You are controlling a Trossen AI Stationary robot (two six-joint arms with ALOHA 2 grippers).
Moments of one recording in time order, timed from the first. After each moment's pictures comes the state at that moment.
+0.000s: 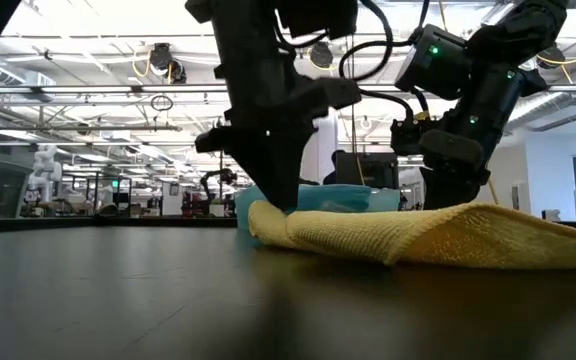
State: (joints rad) left arm -0.15 2.09 1.59 -0.82 -0.14 -0.92; right arm -0.01 1.49 0.60 -0.22 0.08 0.53
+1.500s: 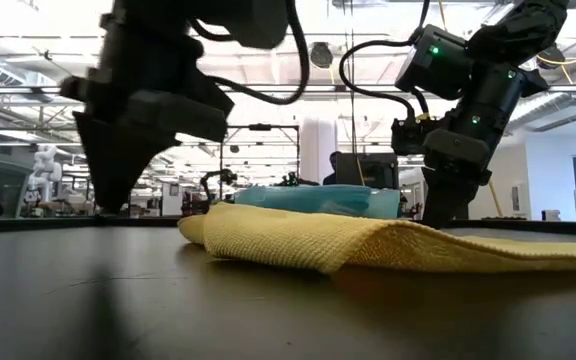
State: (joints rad) left arm -0.34 2.10 1.59 -1.35 -0.05 -1.25; right arm -0.01 1.49 0.60 -0.24 0.07 0.48
